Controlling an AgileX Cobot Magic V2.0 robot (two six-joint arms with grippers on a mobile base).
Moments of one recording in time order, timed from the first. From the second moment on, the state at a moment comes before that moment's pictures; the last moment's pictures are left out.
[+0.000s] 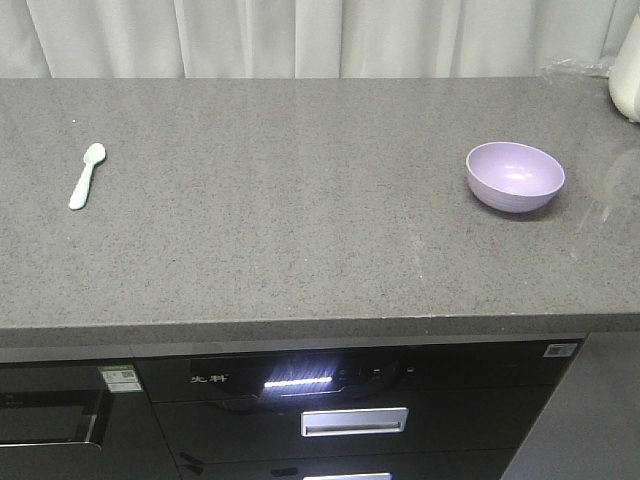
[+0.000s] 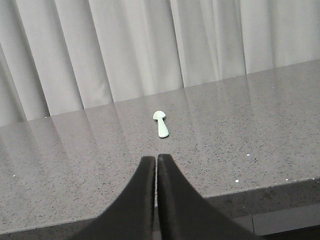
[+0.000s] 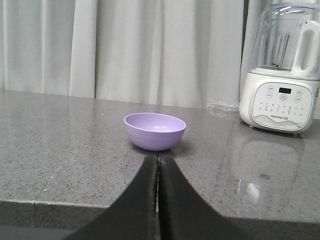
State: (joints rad) left arm 0.07 -0.01 0.03 -0.12 0.02 0.27; right arm -0.02 -0.01 0.03 -0.13 -0.04 0.03
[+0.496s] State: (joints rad) left arm 0.07 -0.01 0.03 -0.12 0.02 0.27; right arm -0.02 -0.01 0.03 -0.13 -0.04 0.03
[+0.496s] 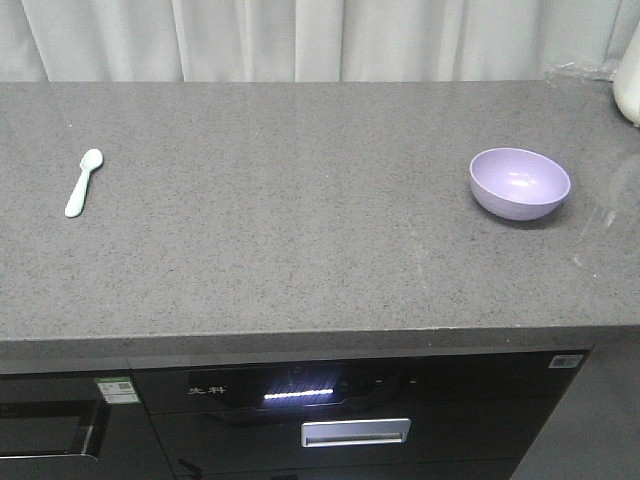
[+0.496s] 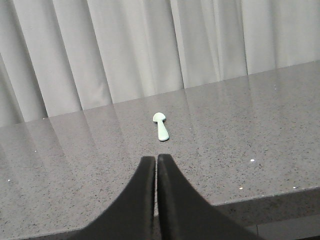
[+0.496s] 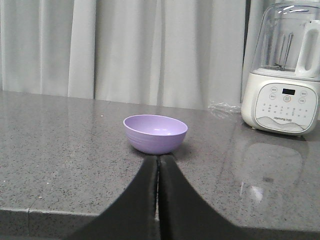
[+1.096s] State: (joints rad) left arm 0.07 -0.01 0.03 -0.12 0.02 0.27; right arm -0.02 -0.01 0.03 -0.13 -0.04 0.03
